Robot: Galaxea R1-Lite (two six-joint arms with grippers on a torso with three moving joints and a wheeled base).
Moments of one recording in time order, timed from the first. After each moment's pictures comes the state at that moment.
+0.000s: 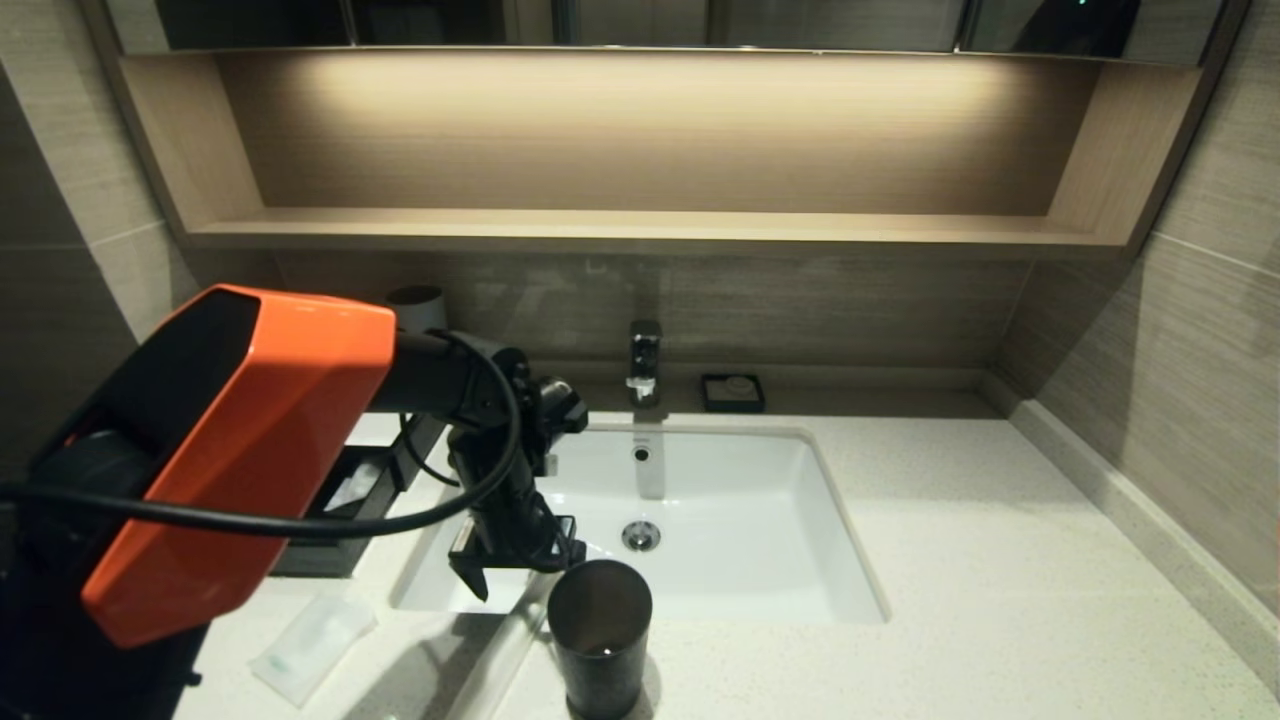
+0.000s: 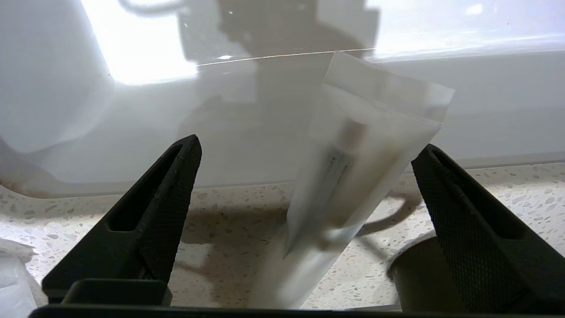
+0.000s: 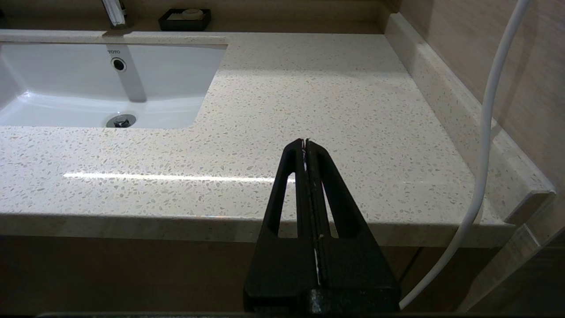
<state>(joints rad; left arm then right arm) -0.48 2.30 -1.77 0.97 -0.11 -0.37 0.00 0.00 0.00 0.00 0.00 -0.01</state>
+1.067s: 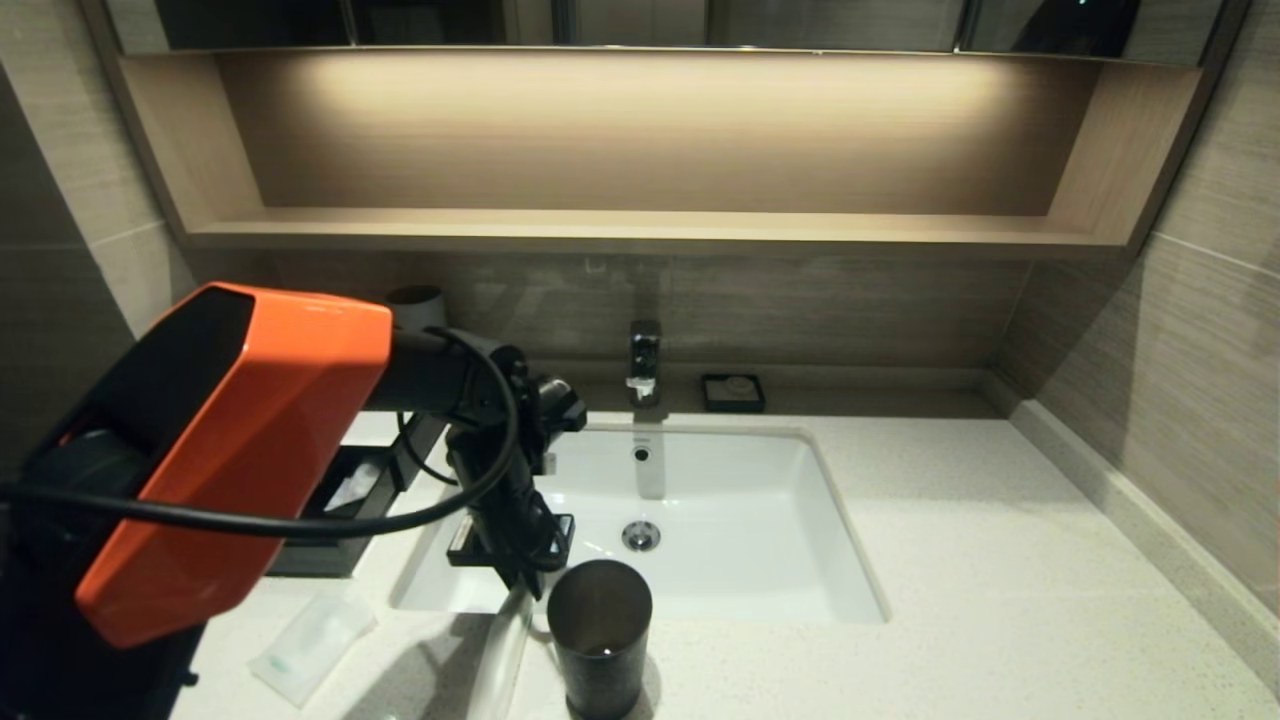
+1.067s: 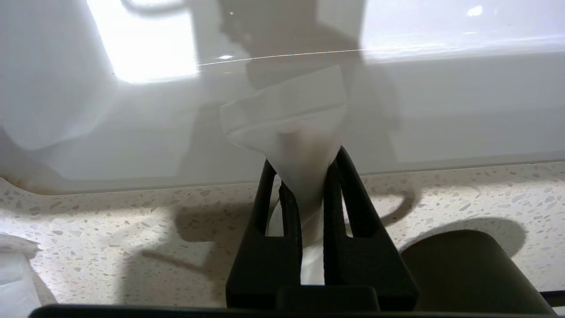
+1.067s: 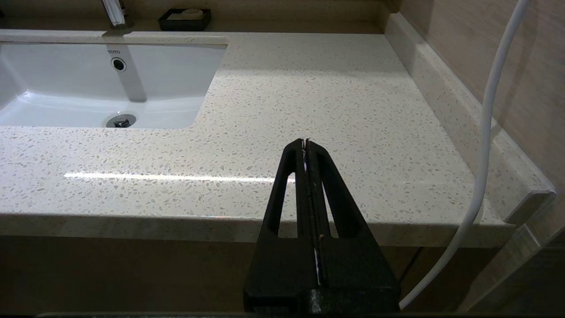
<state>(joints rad) -0.48 2.30 -1.77 0.97 -0.11 -0.37 0.00 0.00 0.00 0.00 0.00 -0.01</state>
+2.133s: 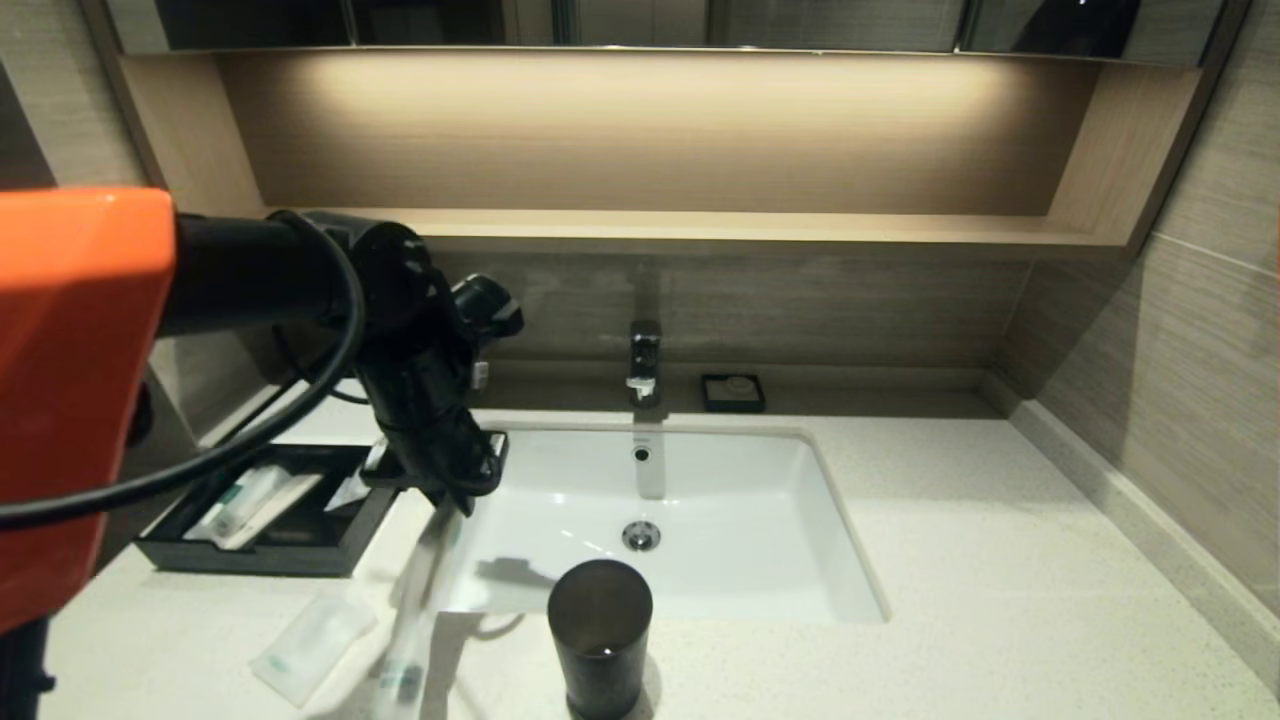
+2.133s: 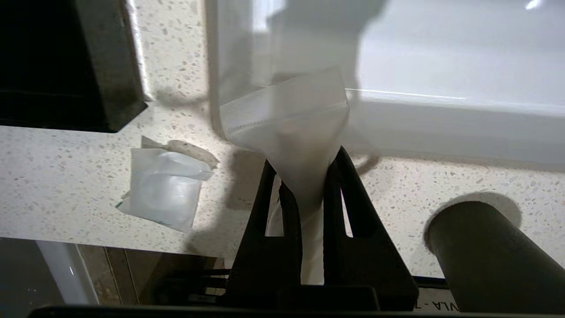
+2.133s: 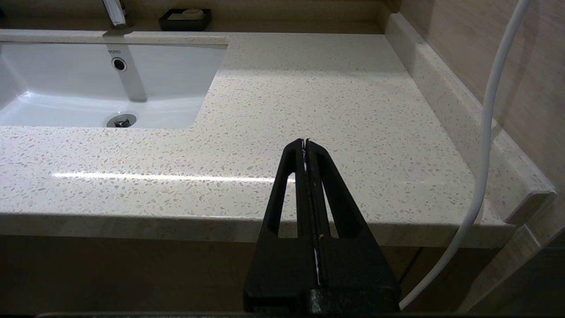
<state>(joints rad) -0.39 2.11 -1.88 1.11 0.08 -0.36 0.00 0.00 0.00 0.00 0.00 -0.01</state>
